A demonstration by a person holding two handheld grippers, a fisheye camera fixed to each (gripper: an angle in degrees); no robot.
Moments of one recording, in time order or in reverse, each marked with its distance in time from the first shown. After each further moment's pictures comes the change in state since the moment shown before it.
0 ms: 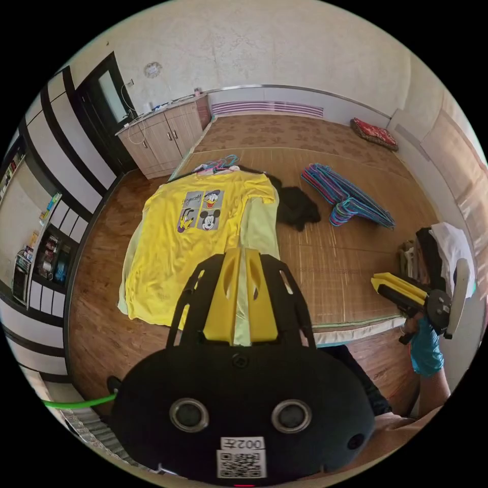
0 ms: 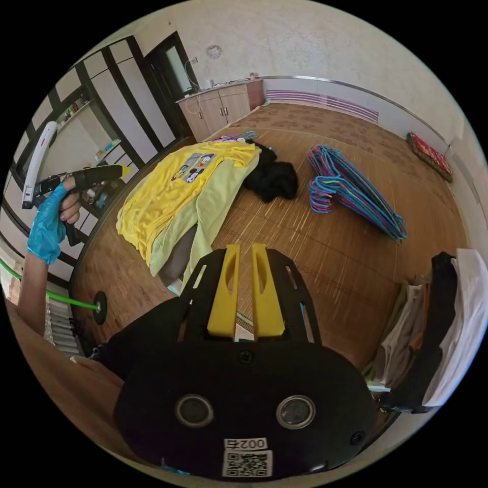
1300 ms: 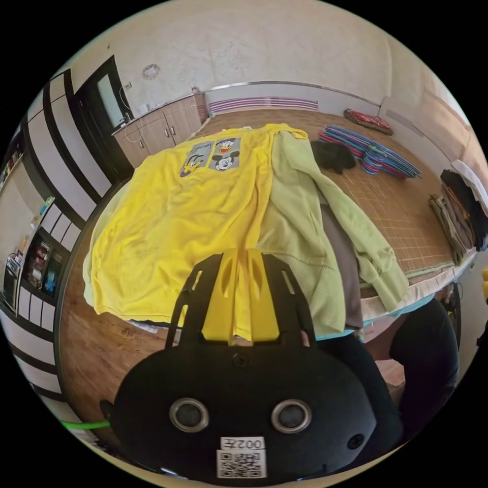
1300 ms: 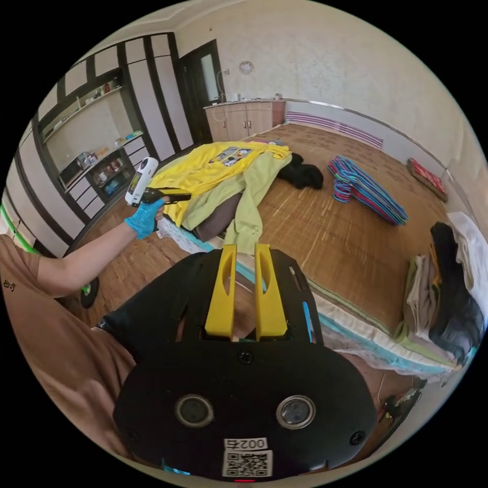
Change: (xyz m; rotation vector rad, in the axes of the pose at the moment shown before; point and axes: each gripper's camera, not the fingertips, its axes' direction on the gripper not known) left arm -0.075 0.272 0.193 0.089 0.018 0.082; right arm -0.211 0.060 -0.026 0.131 0.014 -0.128
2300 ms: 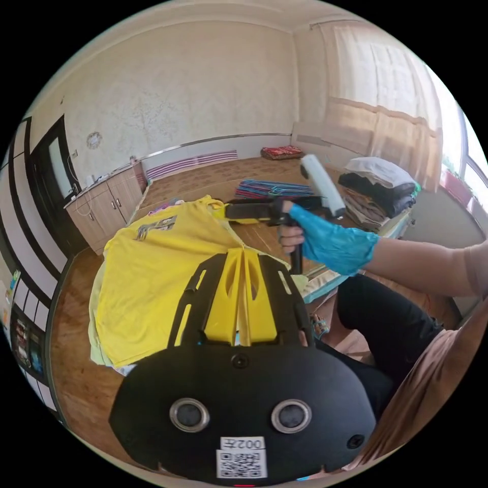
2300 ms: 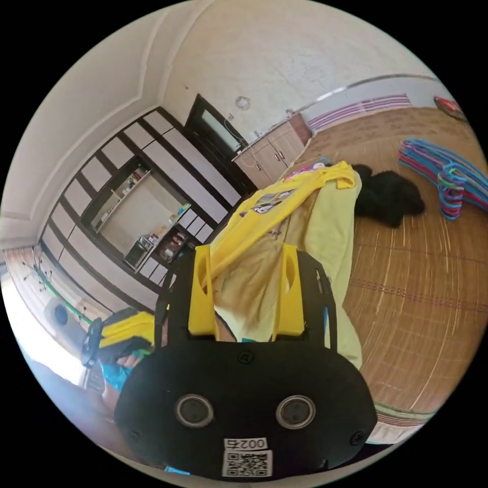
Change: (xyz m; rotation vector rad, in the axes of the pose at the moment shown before) left arm -0.010 -0.017 -0.234 0.306 0.274 0.300; right arm 0.079 -0.183 0.210 0.236 -0.511 0.316
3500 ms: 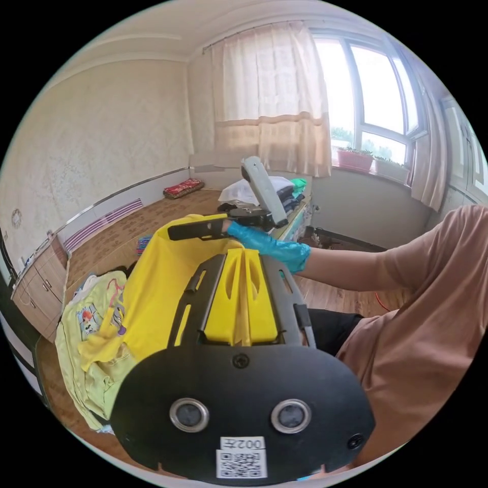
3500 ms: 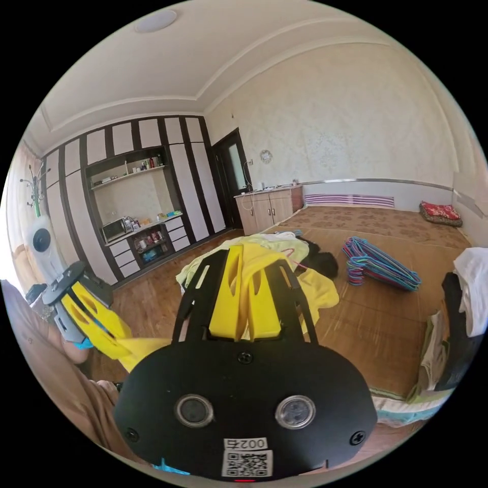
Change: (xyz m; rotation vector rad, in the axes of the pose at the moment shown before) left arm 0.140 -0.148 -0.170 0.139 0.388 0.342; right arm -0.088 0.168 -0.270 0.247 0.233 -0.418
